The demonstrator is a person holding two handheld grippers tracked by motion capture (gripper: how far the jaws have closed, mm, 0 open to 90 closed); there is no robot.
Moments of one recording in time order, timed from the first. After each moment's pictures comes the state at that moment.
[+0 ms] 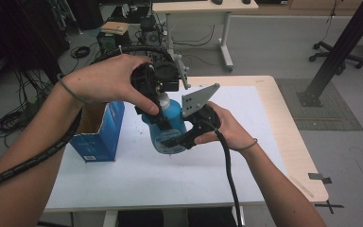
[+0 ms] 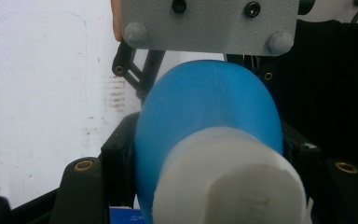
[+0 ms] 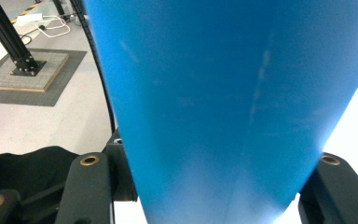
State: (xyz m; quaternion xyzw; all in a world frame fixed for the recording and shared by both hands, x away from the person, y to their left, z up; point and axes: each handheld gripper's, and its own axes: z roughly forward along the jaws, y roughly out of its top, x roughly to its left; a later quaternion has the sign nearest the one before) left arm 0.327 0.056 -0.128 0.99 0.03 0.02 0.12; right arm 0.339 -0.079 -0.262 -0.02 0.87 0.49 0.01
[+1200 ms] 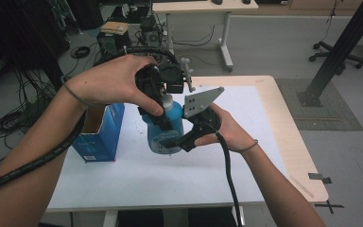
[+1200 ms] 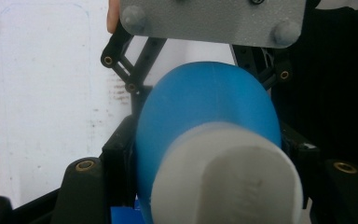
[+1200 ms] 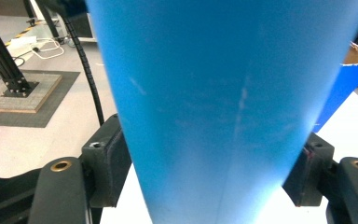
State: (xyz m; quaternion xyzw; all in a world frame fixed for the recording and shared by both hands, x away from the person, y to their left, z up) left arm 0.324 0.050 -0.129 0.99 0.03 0.03 0.10; right arm 0.335 -0.081 -0.269 -0.01 0.85 0.53 0.02
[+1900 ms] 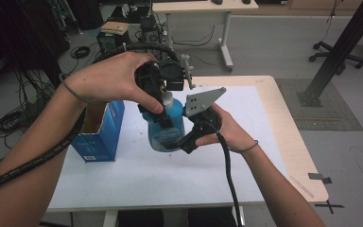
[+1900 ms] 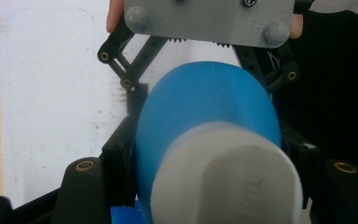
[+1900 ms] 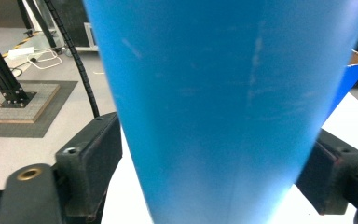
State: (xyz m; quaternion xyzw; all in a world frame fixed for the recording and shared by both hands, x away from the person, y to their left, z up) left arm 0.325 0.050 -0.123 0.99 0.03 0.03 0.10; right arm 0.335 -0.082 -0.271 0.01 0.84 0.55 0.02
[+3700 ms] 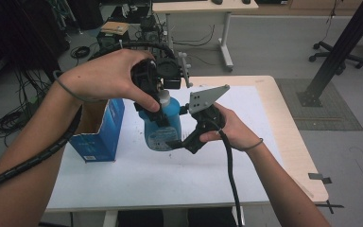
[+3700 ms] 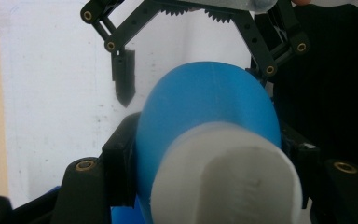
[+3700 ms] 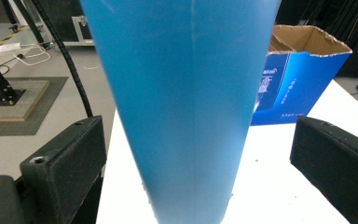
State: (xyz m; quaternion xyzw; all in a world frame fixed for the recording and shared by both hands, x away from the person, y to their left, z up) left arm 0.323 0.055 -0.117 0.99 0.03 0.03 0.10; right arm 0.336 -0.090 -0.265 0.03 0.85 0.53 0.02
